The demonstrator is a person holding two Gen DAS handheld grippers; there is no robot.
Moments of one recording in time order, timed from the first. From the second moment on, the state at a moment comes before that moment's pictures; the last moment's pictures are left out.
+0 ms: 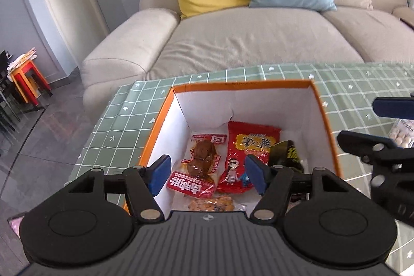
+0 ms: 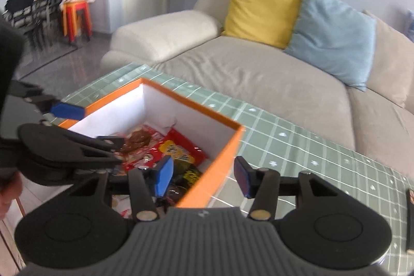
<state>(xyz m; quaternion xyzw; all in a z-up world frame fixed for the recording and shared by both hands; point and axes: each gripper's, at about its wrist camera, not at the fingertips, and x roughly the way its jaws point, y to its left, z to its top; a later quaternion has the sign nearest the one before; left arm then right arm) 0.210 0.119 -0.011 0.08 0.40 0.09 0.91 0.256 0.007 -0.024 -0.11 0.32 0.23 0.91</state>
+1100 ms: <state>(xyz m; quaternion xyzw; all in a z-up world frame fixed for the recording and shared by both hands) 0.168 -0.052 -0.046 0.05 0.37 -0.11 0.92 0.196 -0.196 -0.085 0.00 0.29 0.03 0.96</state>
